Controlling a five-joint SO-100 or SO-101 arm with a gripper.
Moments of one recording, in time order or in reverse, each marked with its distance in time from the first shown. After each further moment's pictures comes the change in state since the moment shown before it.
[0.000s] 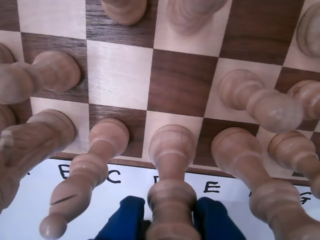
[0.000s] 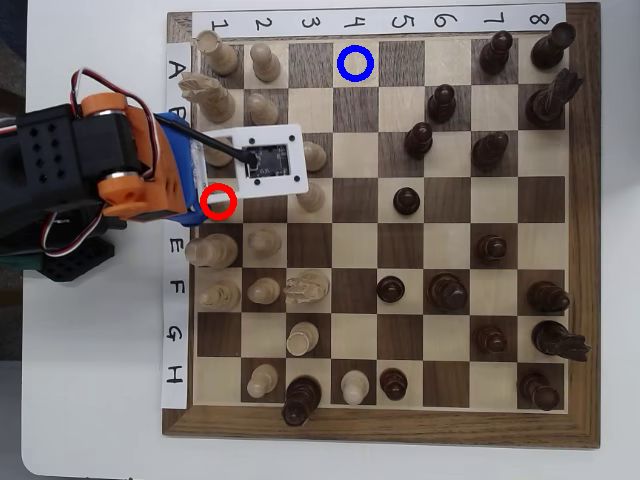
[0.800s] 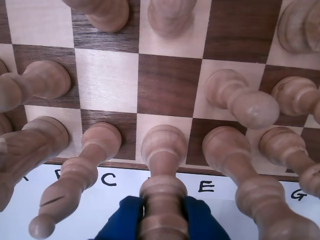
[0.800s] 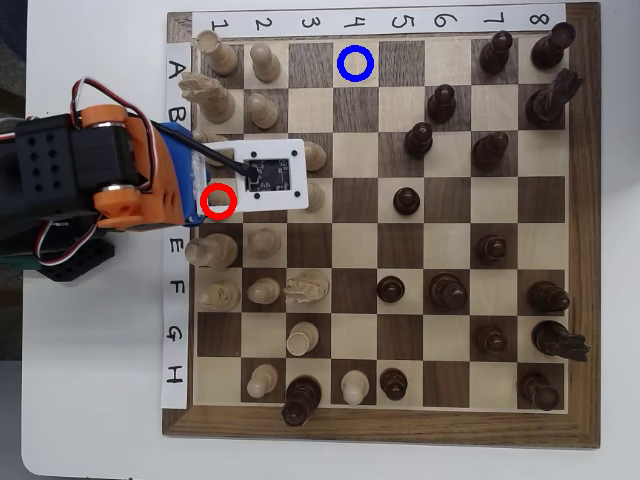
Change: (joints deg) arm 3.0 0.4 0.1 -0.1 0.0
